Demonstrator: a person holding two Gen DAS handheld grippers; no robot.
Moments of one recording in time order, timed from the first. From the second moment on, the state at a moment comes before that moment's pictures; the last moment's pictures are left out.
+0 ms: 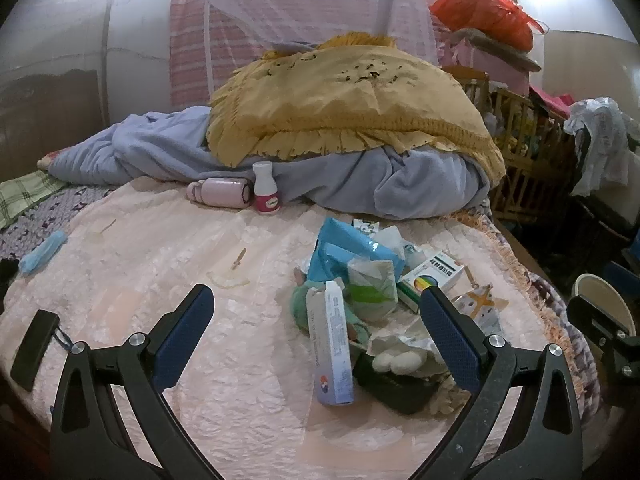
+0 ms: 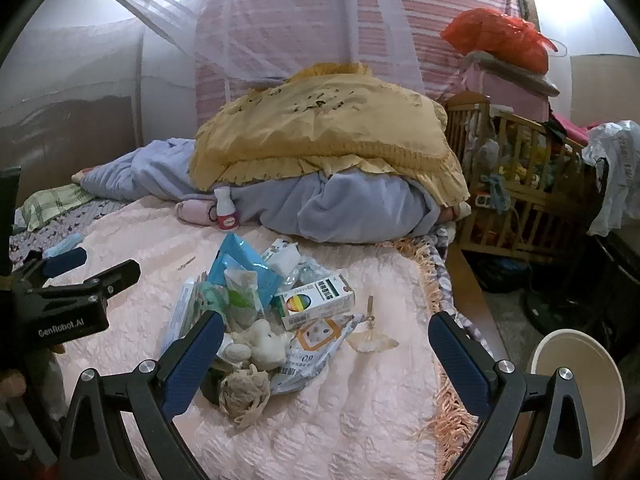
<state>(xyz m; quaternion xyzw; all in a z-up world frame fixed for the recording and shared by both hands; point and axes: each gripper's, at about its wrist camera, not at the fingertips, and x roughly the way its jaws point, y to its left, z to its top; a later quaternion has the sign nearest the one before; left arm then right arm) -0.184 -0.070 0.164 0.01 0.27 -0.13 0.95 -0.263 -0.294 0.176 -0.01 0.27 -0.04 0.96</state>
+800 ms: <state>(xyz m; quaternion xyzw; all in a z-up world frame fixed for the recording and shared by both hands) -0.168 -0.034 0.130 0.02 0.35 -0.17 0.92 -0.239 -0.301 0.117 0.03 0.37 0.06 0.92</state>
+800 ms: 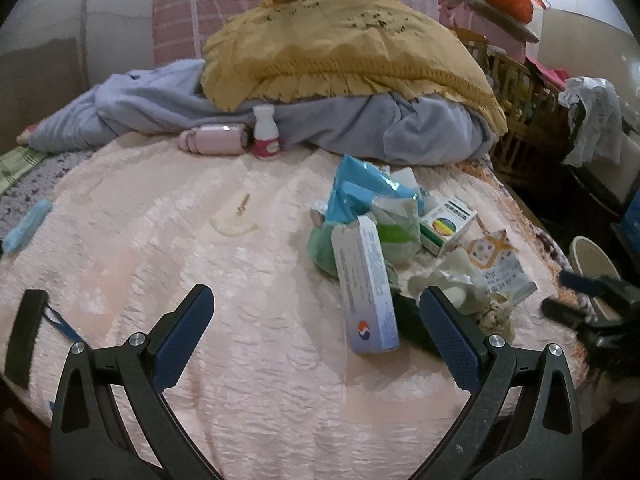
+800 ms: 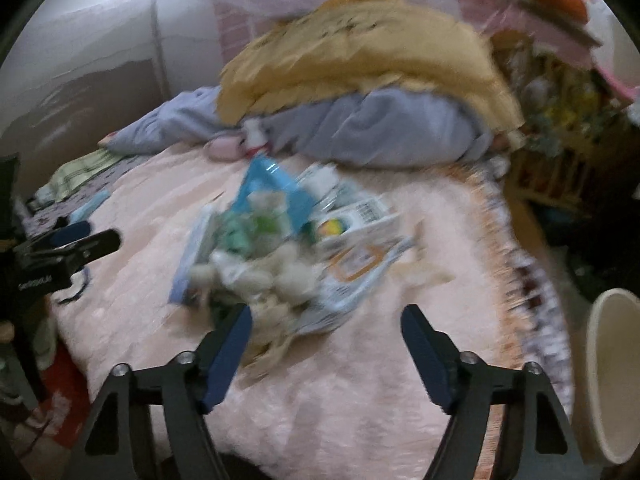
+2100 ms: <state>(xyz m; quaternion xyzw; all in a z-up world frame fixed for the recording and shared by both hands) -0.151 -0.100 0.162 -0.02 0.41 -0.29 0.87 -0.262 -0.323 0.120 0.12 0.37 0.17 0.91</state>
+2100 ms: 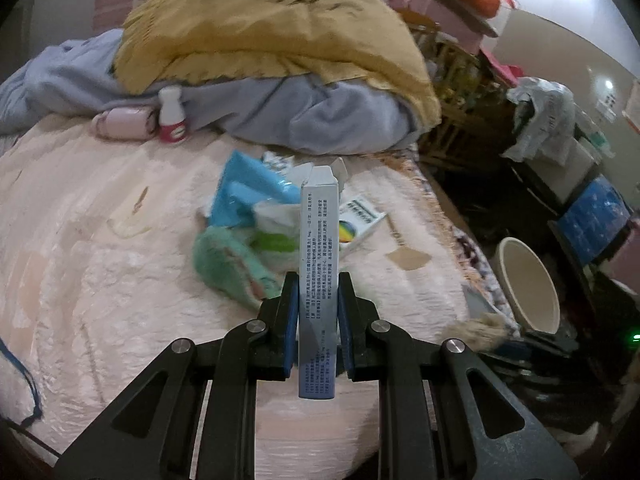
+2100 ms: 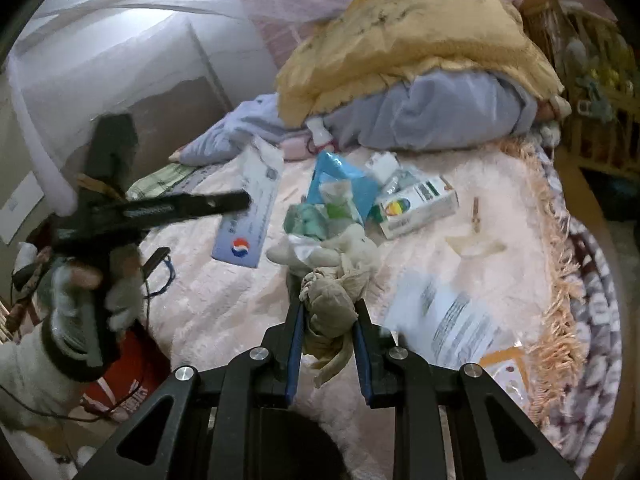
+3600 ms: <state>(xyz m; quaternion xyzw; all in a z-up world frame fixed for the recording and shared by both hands) -0.234 -0.433 0.176 0.08 0.42 -0.50 0.75 -0.362 -0.588 0.126 0.14 0.32 -0.15 0.92</state>
